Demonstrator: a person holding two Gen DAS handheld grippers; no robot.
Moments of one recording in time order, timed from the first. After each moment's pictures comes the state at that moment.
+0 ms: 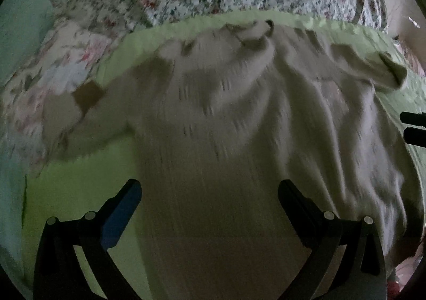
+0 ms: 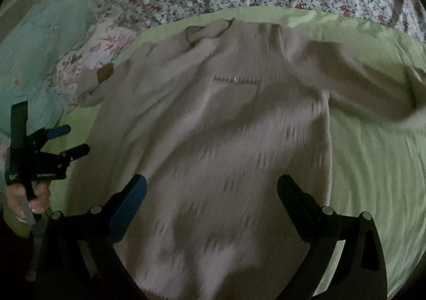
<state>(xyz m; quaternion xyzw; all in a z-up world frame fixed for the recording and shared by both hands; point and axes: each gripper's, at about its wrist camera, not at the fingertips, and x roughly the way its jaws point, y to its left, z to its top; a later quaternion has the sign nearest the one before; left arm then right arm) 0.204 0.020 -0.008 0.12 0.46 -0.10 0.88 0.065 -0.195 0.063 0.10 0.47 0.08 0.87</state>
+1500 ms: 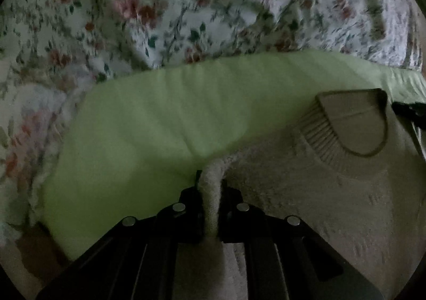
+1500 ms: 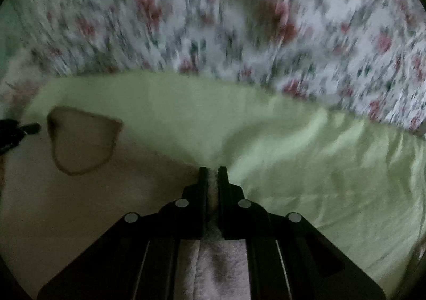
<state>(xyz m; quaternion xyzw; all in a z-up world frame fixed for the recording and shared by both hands) 0.502 0.041 -0.044 0.09 0.43 -0.11 0.89 0.371 -0.287 0.019 0.00 0.45 -0.01 0.89</state>
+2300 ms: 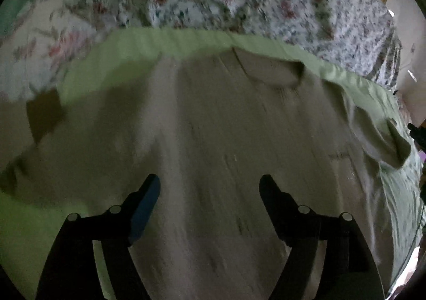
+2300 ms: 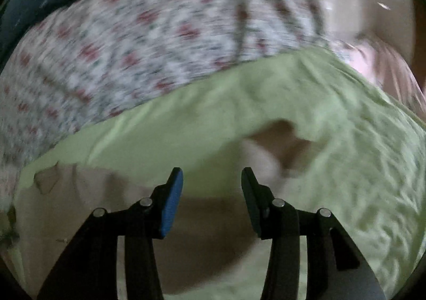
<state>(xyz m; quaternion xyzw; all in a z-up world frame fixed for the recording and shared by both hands) 0.308 0.023 -0.019 -0.02 0.47 -0.12 0.88 0.113 -0.487 0.090 0.19 0.35 -0.25 0.89</state>
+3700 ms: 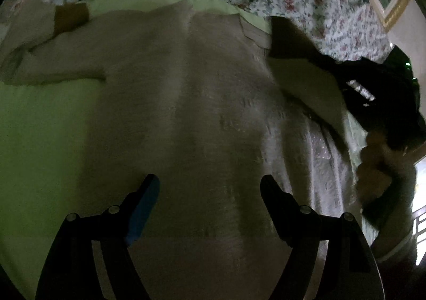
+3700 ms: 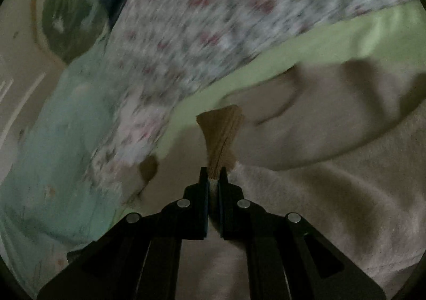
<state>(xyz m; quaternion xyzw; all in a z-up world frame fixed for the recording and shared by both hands) 0.215 0.056 -0.044 -0.14 0.49 -0.14 0.85 0.256 -0.143 0.037 0.31 0.39 0.17 0.85</state>
